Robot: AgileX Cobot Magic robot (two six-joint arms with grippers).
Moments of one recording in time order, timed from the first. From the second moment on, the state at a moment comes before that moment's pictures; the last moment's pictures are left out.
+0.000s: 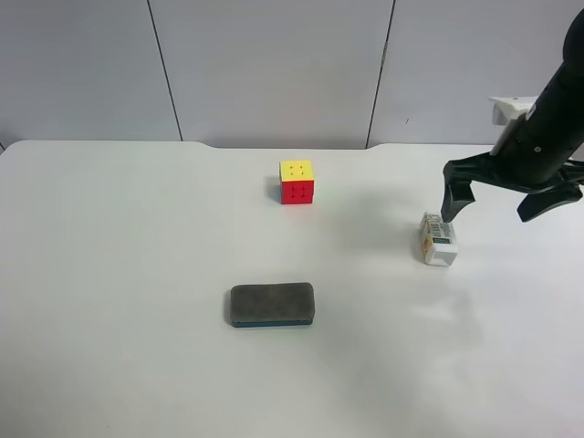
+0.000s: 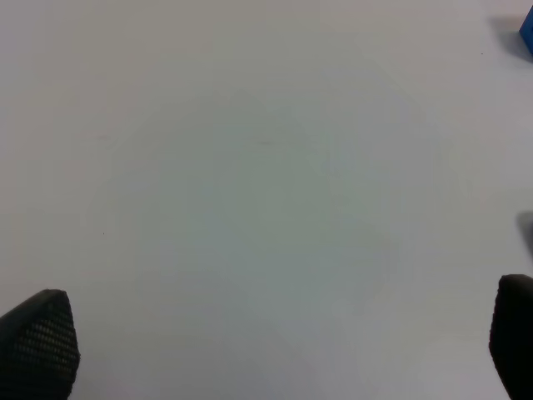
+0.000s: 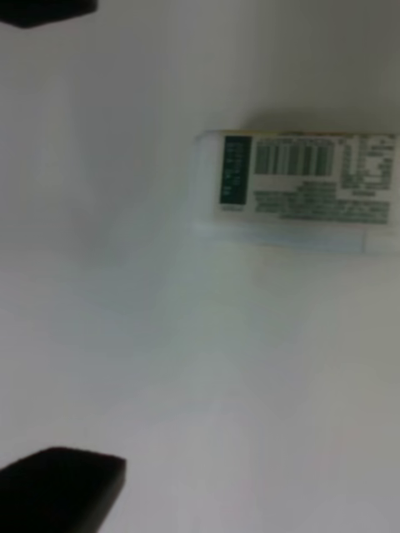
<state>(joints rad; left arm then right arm) 0.01 -0.01 -0.51 -0.07 1.06 0.02 0.07 1.66 -1.06 0.01 0.88 0.03</state>
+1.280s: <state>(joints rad) 0.01 -0.01 -0.51 -0.07 1.06 0.02 0.07 1.98 -1.07 0.10 0.68 -0.01</state>
